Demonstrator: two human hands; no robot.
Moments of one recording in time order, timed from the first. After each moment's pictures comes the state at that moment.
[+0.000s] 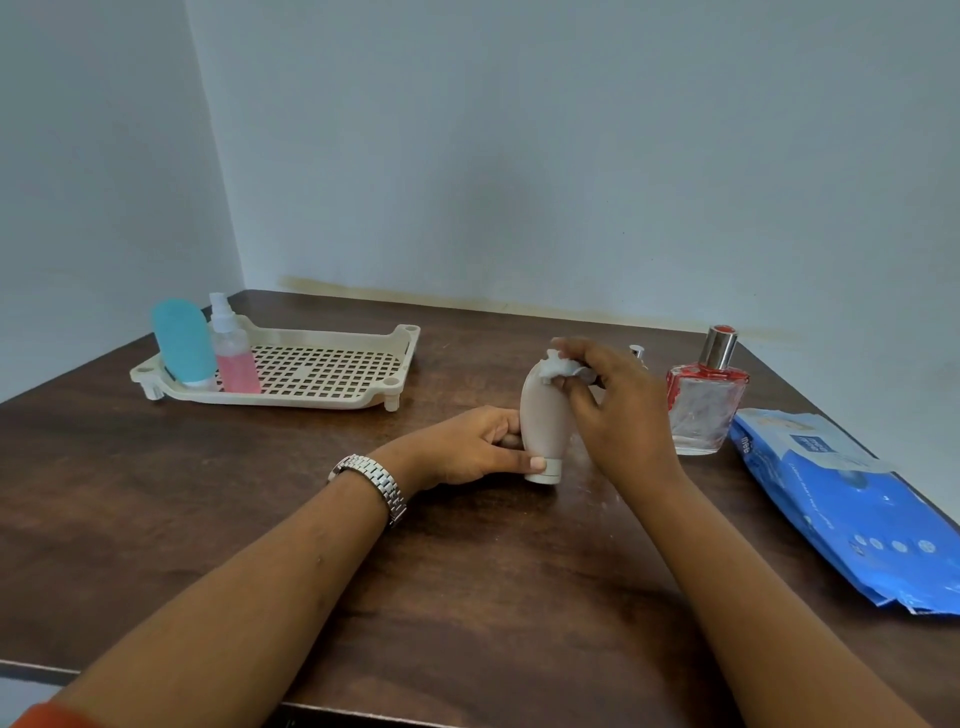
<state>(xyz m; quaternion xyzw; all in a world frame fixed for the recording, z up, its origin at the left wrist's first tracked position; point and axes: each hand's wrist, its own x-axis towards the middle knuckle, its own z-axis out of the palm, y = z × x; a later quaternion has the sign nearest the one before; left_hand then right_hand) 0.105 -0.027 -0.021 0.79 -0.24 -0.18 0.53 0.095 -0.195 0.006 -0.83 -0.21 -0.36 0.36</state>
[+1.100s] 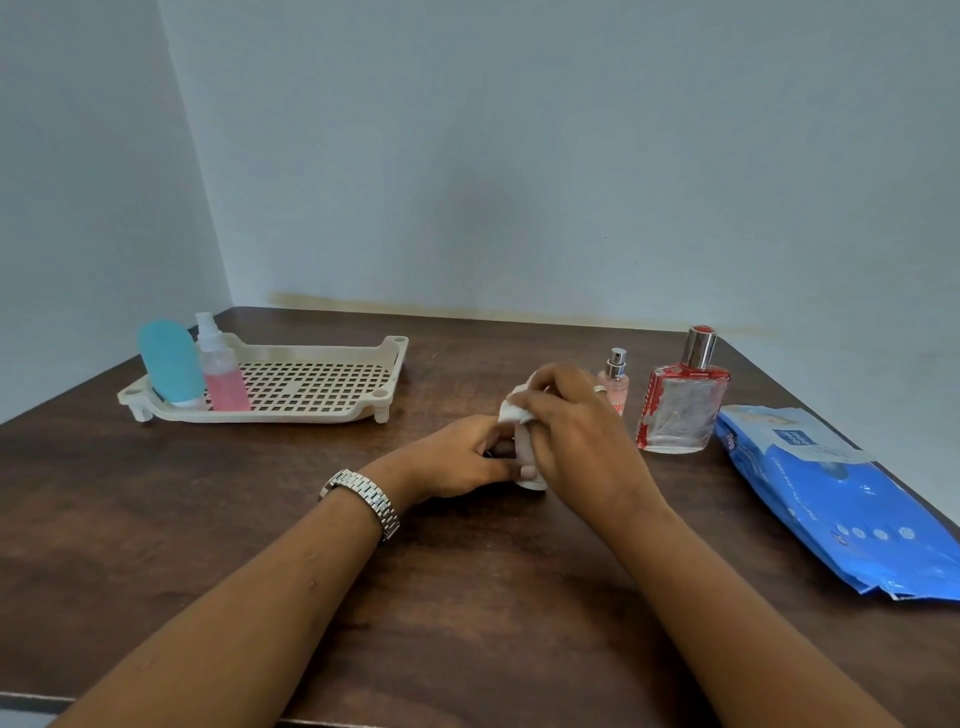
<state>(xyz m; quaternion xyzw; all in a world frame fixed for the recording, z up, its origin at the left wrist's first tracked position) 0.095 -0.030 -0.017 0.82 -0.28 -0.10 0.49 0.079 -0.188 -0.005 -0.85 -0.31 -0.38 0.17</state>
